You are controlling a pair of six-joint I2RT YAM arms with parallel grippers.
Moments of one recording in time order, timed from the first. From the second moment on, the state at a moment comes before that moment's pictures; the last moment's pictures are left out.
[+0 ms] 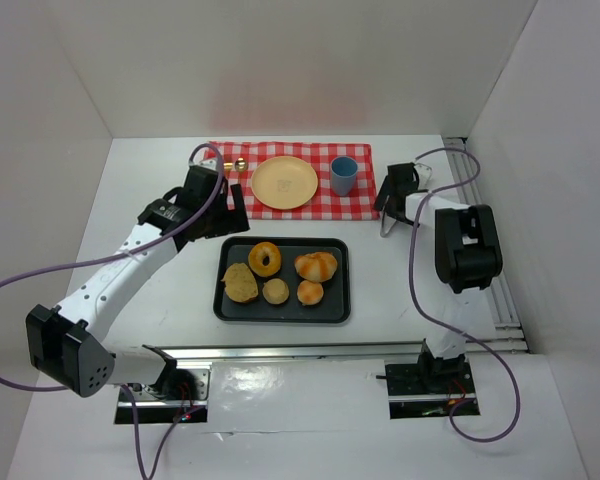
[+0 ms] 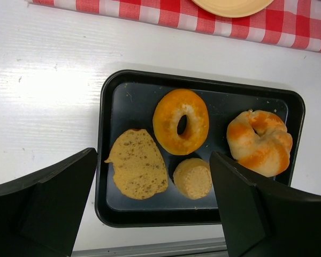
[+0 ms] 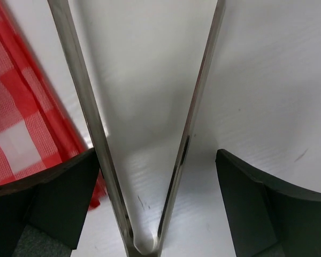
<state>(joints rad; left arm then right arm) -0.43 1.32 1.24 -0.75 -0.20 -0.55 0.10 1.94 1.20 -0.16 0.33 0.49</state>
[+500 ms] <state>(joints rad) -0.40 1.32 1.22 -0.75 -0.20 -0.55 0.10 2.11 1.39 -0.11 0.46 0.48</state>
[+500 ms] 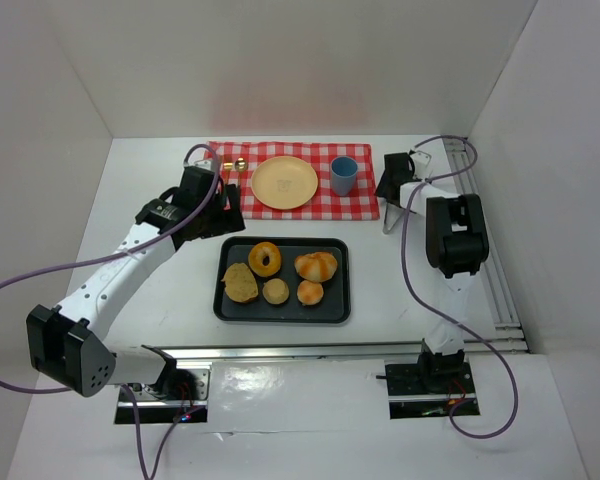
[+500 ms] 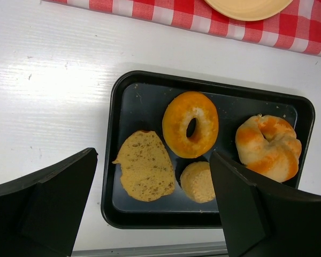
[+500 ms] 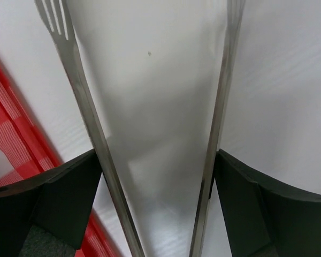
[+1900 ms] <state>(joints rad) -0.23 1.26 1.22 -0.75 -0.06 -0.50 0.91 1.31 1.32 -0.89 -0.12 0.49</state>
